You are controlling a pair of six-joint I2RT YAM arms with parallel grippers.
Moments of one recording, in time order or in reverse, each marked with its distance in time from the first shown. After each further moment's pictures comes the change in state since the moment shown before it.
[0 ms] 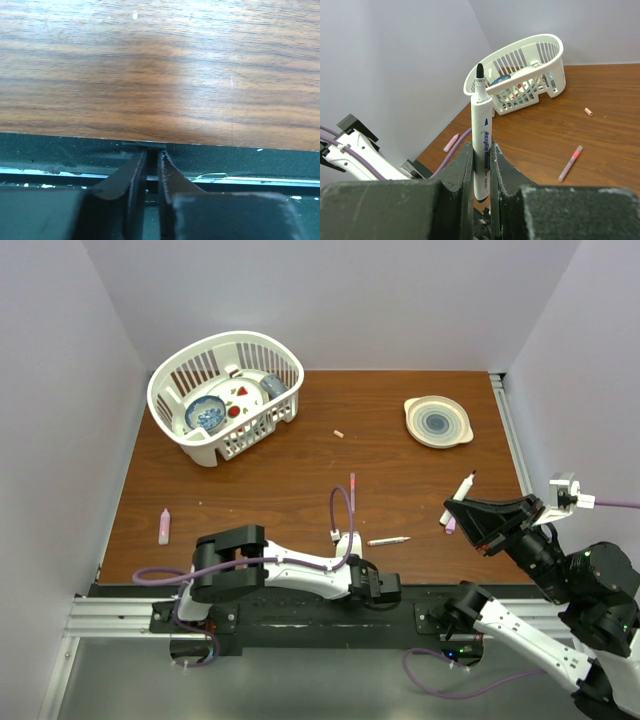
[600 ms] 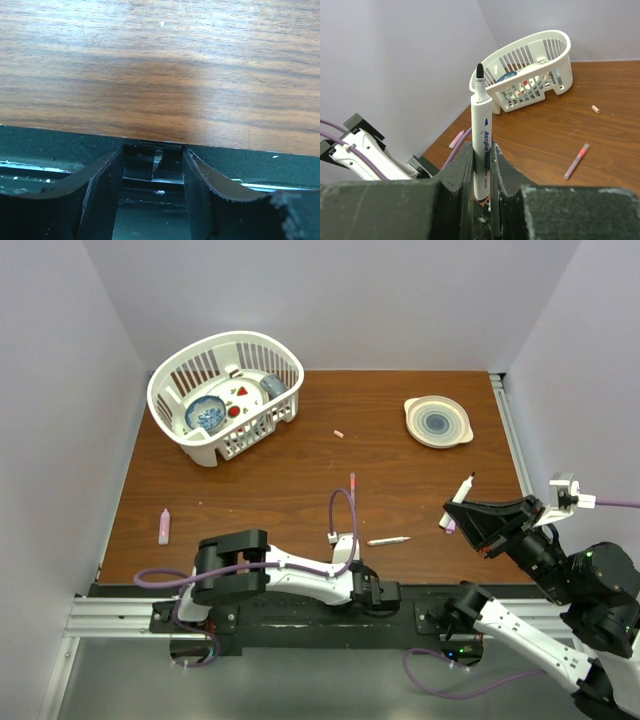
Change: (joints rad) left arm -0.034 0.008 0.010 -0.084 -0.079 -0.064; right arm 0.000 0.000 0.011 -0.016 -0.027 0.016
